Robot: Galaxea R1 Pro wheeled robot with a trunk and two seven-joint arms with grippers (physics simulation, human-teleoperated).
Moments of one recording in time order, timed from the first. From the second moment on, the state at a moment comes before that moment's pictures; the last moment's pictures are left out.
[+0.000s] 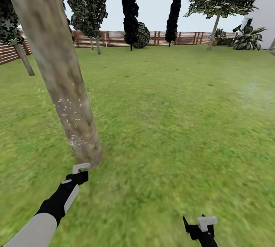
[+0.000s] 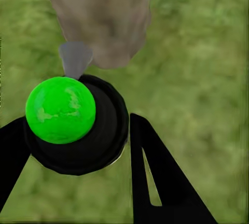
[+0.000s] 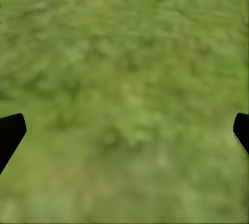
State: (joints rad) left arm -0.63 0.08 0.04 -0.62 0.13 0.20 0.13; right arm -0.46 -0.09 -0.19 -0.03 0.23 -0.69 0.06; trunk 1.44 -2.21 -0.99
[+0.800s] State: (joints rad) left arm -0.63 0.09 0.04 -0.62 0.13 0.20 0.14; right arm -0.46 -0.09 -0.19 -0.03 0.23 -0.69 0.06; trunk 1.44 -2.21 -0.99
